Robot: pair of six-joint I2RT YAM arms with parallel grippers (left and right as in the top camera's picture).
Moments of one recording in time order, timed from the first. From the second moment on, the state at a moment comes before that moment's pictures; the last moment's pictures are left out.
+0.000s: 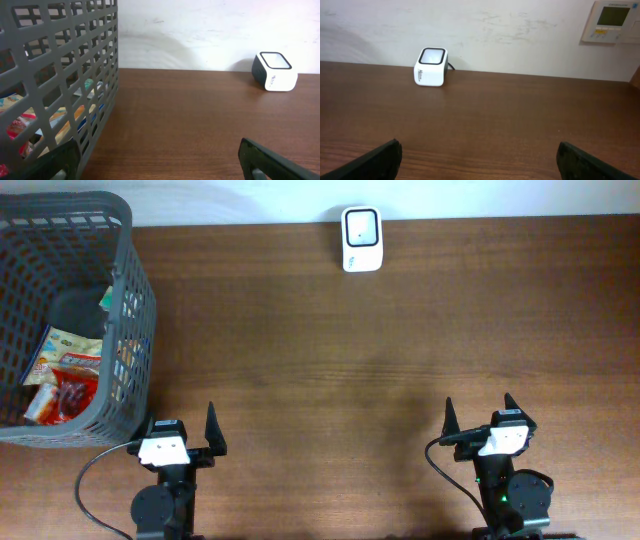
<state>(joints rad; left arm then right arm) 0.03 0.01 0.02 -0.08 -0.03 -0.02 0.06 0.01 0.01 -0.08 0.03 -0.05</state>
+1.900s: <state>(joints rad) 0.03 0.61 1.14 -0.57 0.22 0.09 0.06 0.01 0.01 -0.07 0.04 -0.05</state>
